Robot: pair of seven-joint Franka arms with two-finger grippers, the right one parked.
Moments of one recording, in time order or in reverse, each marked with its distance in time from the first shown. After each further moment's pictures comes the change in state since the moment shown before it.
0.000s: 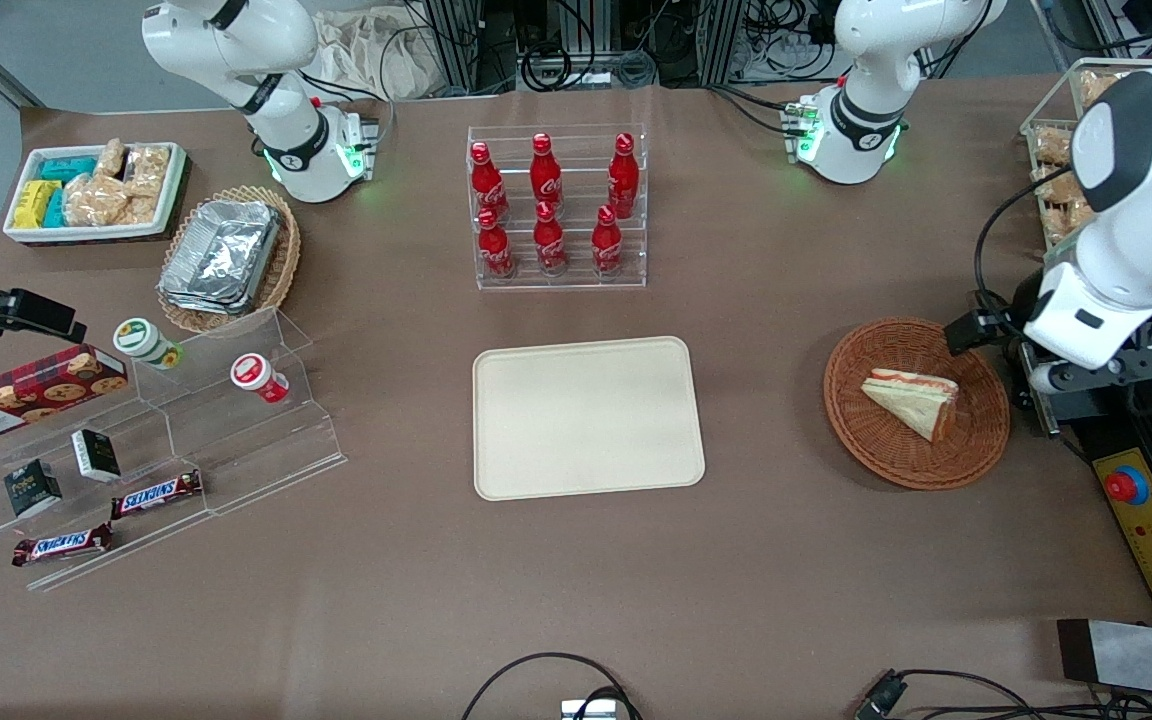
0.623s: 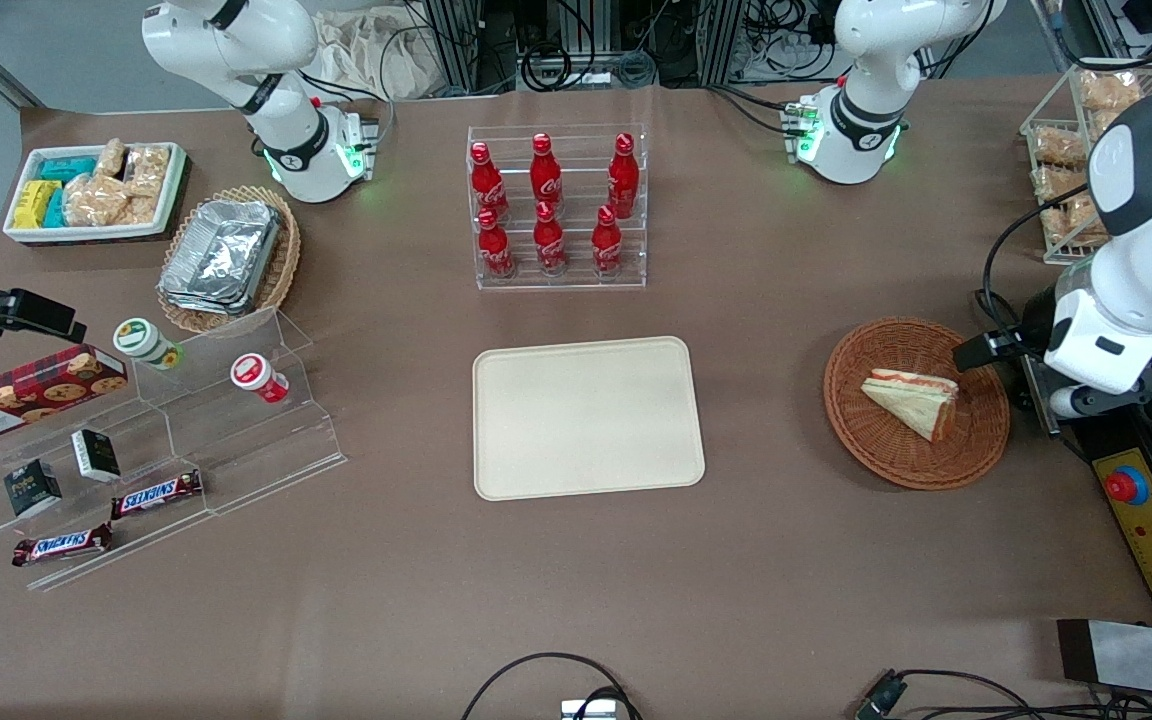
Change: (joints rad) arm 0.001 0.052 0.001 0.016 0.010 -0.016 -0.173
